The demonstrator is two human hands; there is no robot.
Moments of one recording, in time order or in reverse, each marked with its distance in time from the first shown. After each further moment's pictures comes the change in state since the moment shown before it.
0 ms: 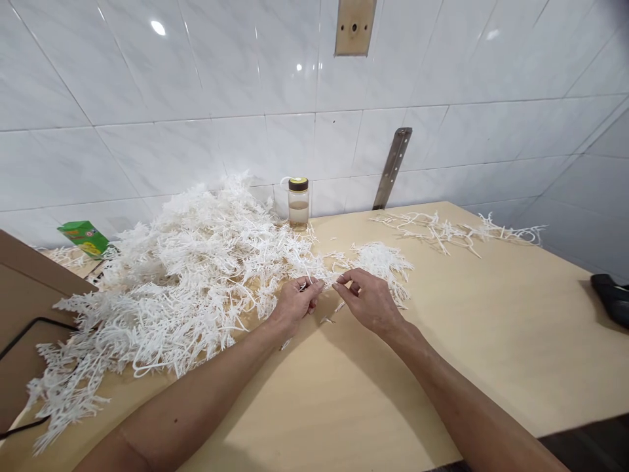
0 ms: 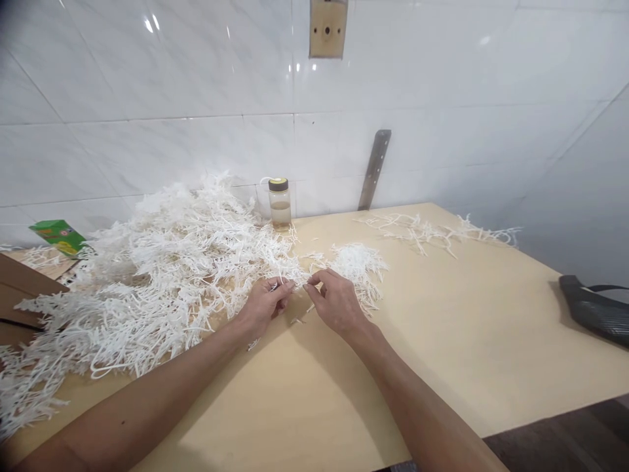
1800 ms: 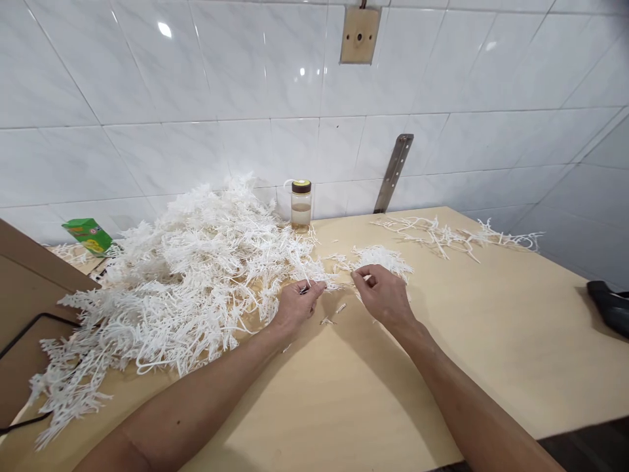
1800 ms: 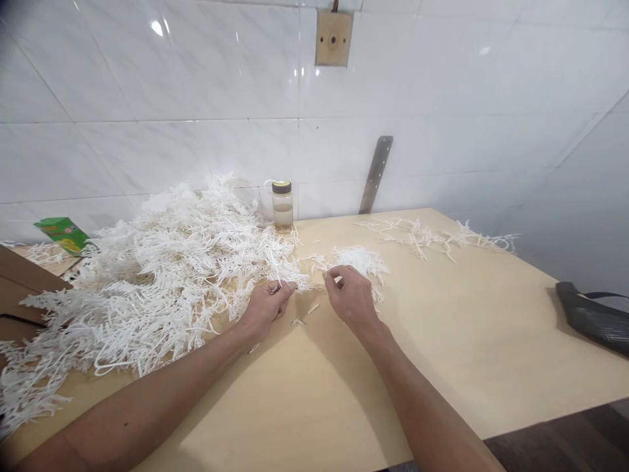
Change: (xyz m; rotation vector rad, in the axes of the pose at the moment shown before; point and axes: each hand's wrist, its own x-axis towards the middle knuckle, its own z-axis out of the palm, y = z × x) left_hand -0.001 -0.009 0.000 0.037 0.069 0.087; right_hand 0.006 0.013 -0.010 -0.100 0.157 0.151
